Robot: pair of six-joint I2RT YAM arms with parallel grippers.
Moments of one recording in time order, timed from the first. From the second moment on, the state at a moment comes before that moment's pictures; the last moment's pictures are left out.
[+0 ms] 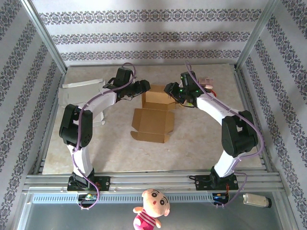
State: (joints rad) left arm -0.34 1.90 1.43 -0.22 0.39 -0.71; right arm 0.34 1.74 1.24 -0.23 -0.32 0.92
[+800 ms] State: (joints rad) left arm -0.35 1.82 1.37 -0.26 0.27 -0.68; right arm 0.32 1.58 1.10 -0.11 -0.33 0.88
